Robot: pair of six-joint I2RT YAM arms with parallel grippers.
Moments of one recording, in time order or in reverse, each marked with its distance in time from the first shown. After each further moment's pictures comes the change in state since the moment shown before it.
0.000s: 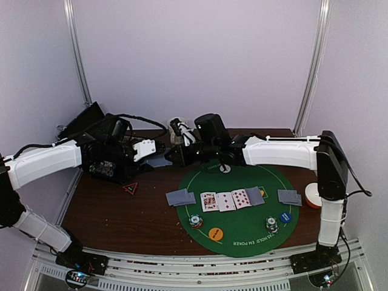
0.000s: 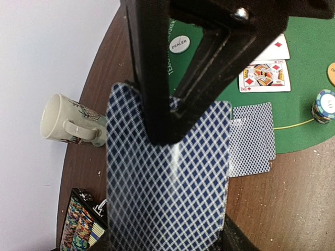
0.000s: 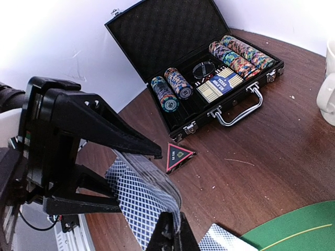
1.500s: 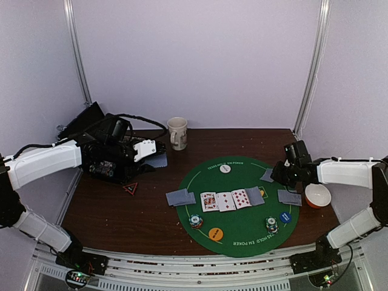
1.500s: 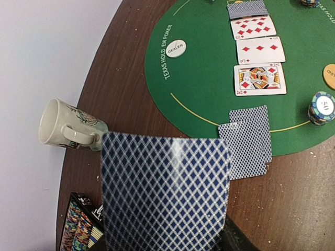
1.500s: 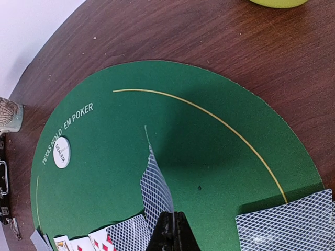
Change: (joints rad) left arm 0.000 0.000 0.000 0.002 0.017 0.000; right arm -0.578 -0.613 -0.885 -0.152 0.374 0.412
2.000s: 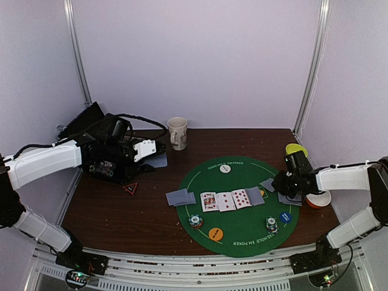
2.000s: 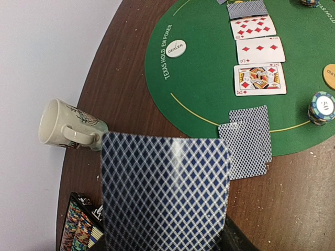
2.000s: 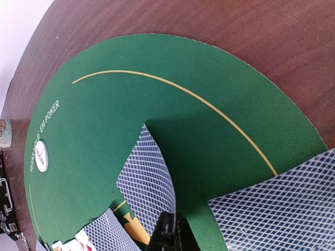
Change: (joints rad) left arm 0.000 0.000 0.000 0.000 0.000 0.000; right arm -0.003 0.008 -0.113 0.071 -0.001 0.161
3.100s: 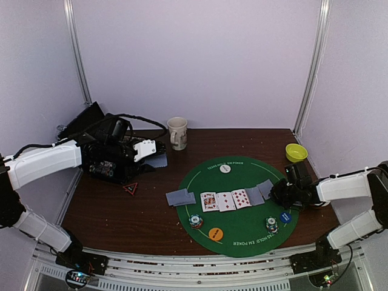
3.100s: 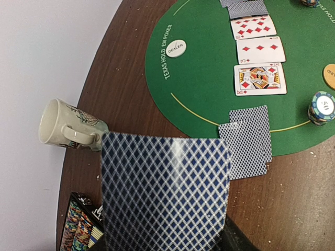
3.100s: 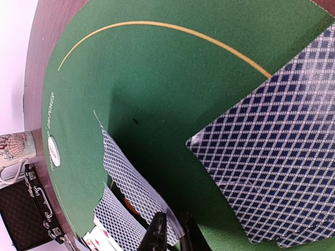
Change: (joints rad) left arm 0.000 0.000 0.000 0.000 -0.001 0.000; right arm 0.043 -0.037 -0.144 0.123 -0.115 0.339
